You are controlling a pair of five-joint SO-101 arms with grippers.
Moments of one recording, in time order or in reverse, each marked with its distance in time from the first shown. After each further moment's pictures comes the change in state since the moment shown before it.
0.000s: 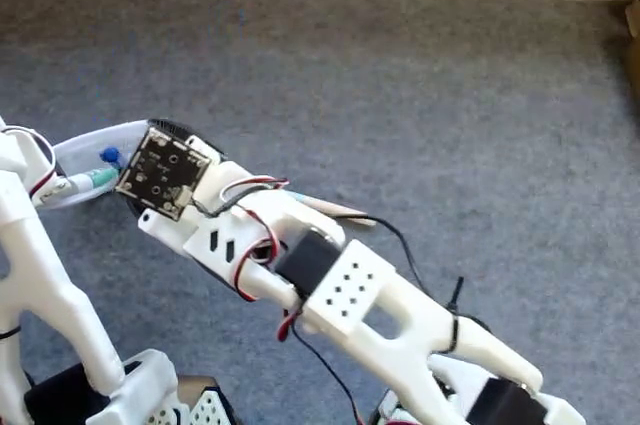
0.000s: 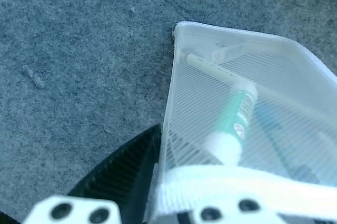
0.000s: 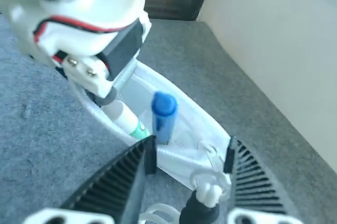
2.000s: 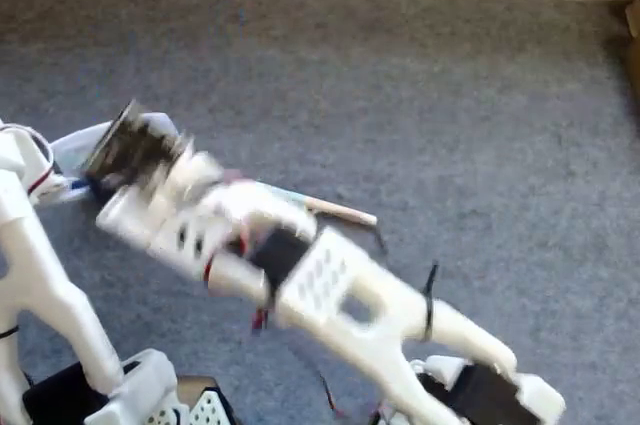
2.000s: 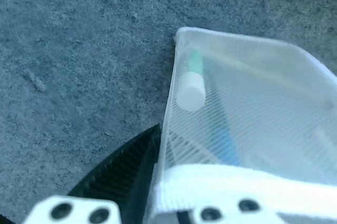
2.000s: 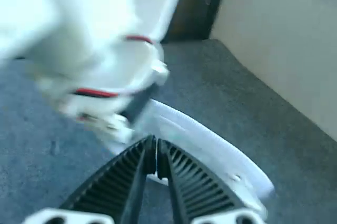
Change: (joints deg) left arm -0.5 0.0 0.1 -0.2 0.1; right arm 1.4 12.2 -10.4 1.7 -9.8
